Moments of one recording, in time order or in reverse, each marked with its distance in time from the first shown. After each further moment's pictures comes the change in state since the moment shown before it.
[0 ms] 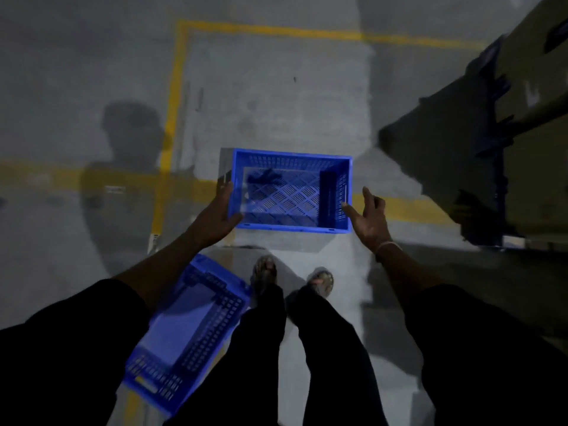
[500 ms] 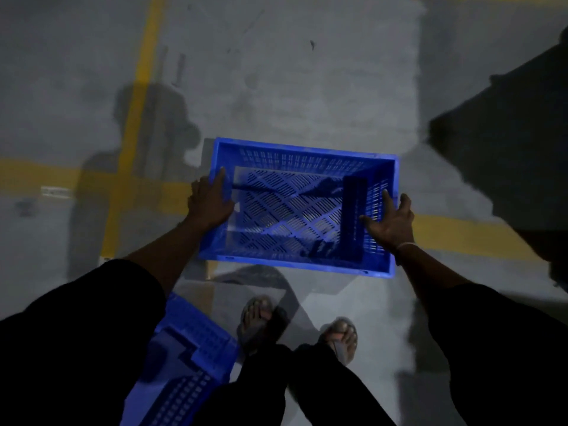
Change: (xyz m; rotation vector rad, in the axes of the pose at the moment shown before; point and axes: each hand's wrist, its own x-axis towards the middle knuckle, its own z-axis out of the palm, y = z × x) left_hand 0.284 -0.197 0.110 0.212 0.143 -0.330; right_hand 0.261 0.156 0.147 -0.376 0.009 -0.011
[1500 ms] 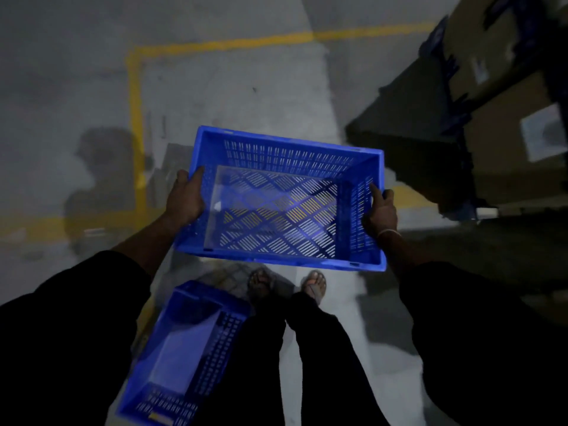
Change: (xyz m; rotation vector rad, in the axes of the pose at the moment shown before) left_hand -0.208 0.140 -0.225 0.231 0.065 0.248; right_hand -0.226 -0.037 -0.253 0.107 0.121 0.145
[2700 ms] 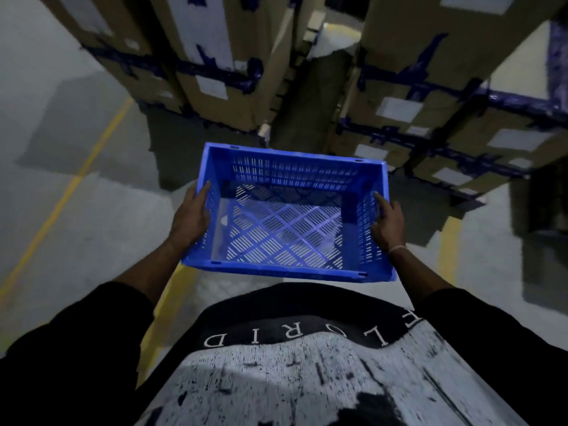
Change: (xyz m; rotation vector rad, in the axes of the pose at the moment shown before) left_hand -0.291 0.355 0.007 0.249 -0.205 1.173; right_hand -0.580 0.249 -0.090 0.563 0.726 0.790
